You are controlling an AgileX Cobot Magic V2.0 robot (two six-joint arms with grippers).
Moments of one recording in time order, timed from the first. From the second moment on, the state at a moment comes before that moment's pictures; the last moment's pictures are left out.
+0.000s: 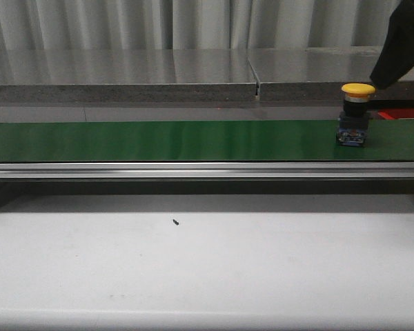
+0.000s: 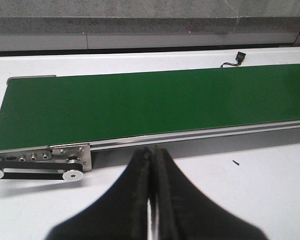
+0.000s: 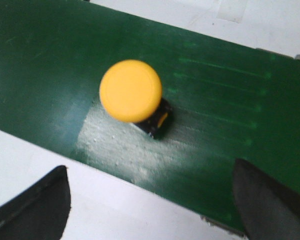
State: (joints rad) left arm -0.11 0.58 -0.54 -0.42 0.48 0.33; right arm -0.07 1.56 -1.19 0.46 0.71 -0.55
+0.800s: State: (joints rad) left arm -0.11 0.58 -0.54 -0.42 0.48 0.33; right arm -0.09 1.78 -1.38 0.43 0.77 -0.47
